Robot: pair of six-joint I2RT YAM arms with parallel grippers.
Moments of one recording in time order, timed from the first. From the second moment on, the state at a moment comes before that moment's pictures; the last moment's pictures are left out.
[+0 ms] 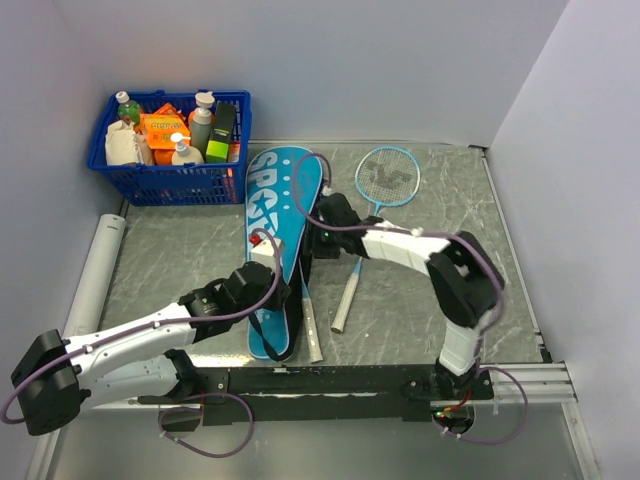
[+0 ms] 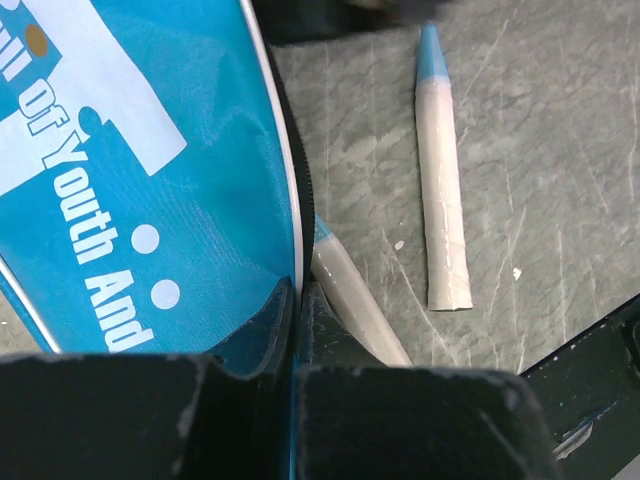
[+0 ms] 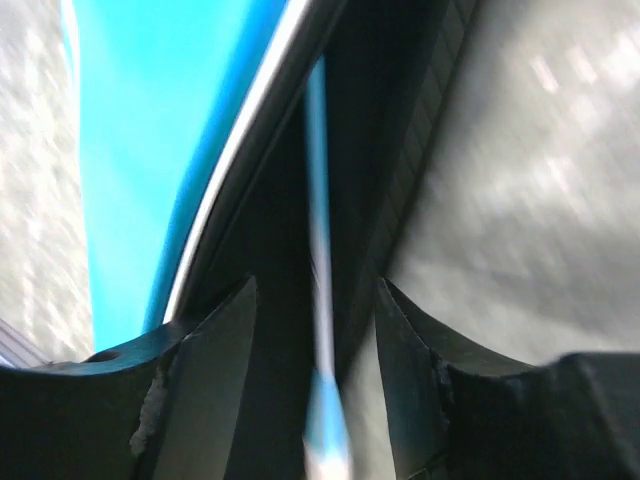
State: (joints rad) left arm -0.95 0.99 0.57 -0.15 -0.27 -0.57; right arm 0.70 1.85 1.22 -0.20 -0.11 0.73
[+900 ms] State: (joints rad) left arm -0.95 0.98 0.57 -0.15 -0.29 -0.57; right arm 1.00 1.34 0.71 -0.22 -0.05 0.84
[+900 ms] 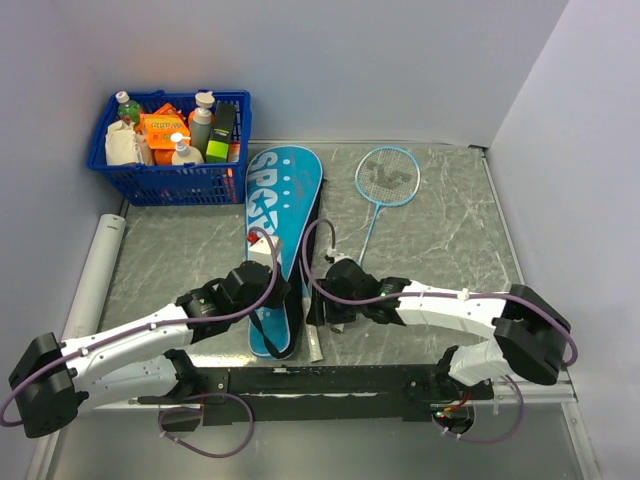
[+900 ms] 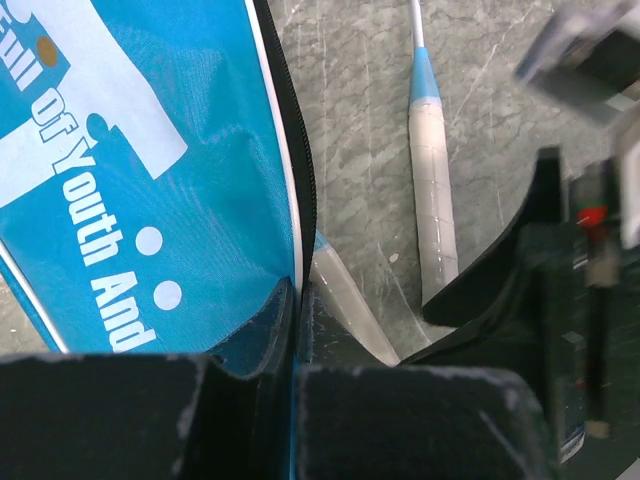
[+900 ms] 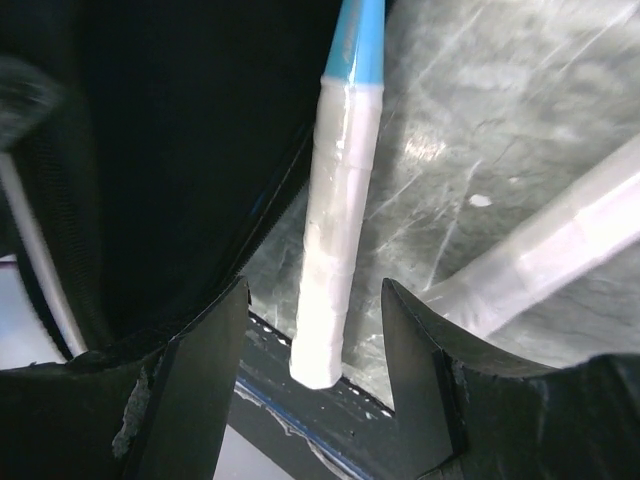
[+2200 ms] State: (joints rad) left arm -0.95 0.96 0.52 -0.11 -0.27 -0.58; right arm 1.07 1.51 0.81 -0.23 -0.01 0.92
